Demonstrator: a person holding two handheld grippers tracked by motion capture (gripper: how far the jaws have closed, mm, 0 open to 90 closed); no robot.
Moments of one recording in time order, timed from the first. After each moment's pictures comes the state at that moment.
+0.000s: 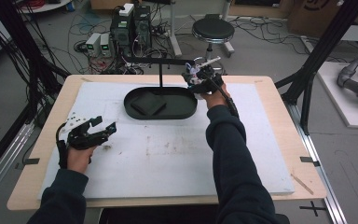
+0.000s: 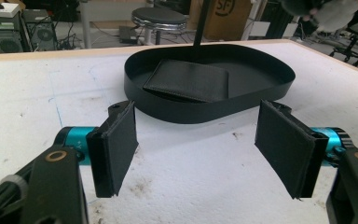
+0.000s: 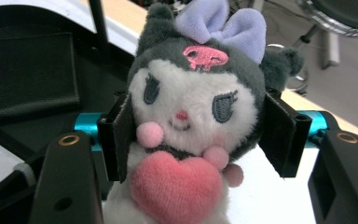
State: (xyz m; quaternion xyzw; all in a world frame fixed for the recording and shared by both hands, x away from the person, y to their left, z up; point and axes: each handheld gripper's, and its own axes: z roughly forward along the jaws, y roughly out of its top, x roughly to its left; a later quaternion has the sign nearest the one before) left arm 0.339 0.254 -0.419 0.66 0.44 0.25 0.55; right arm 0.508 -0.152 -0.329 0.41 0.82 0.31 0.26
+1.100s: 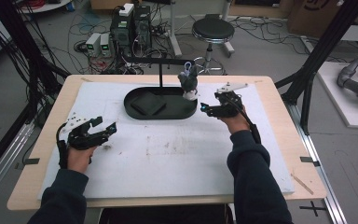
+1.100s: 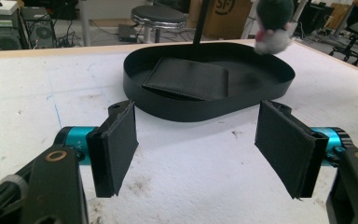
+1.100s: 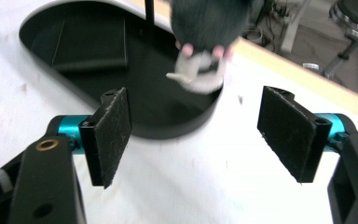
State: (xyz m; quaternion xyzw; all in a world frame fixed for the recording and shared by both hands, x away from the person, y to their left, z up) left arm 0.339 0.254 -0.420 0.67 0.45 0.24 0.55; right arm 0.432 -0.220 -0.357 0.36 0.81 0.41 0.23
